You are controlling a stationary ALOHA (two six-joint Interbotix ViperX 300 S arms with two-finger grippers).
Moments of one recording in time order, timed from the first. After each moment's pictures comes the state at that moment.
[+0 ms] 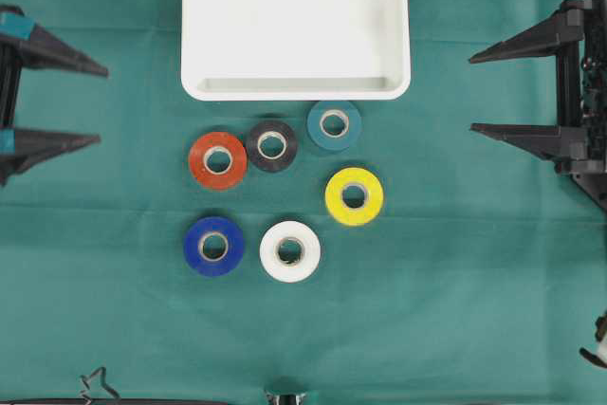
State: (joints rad) left arm -0.09 -0.94 1.17 0.00 -0.16 -0.04; right arm -0.01 -0.94 1.15 0.00 -0.13 0.06
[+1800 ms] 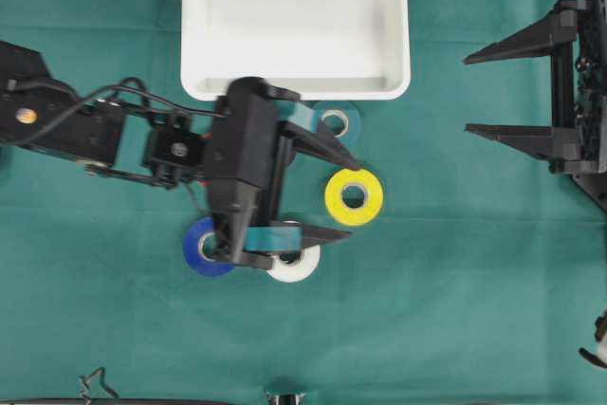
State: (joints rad) left arm -0.18 -0.03 0.36 -0.01 -0.02 -0.03; right arm -0.01 -0.91 1.14 -0.01 -0.12 0.06
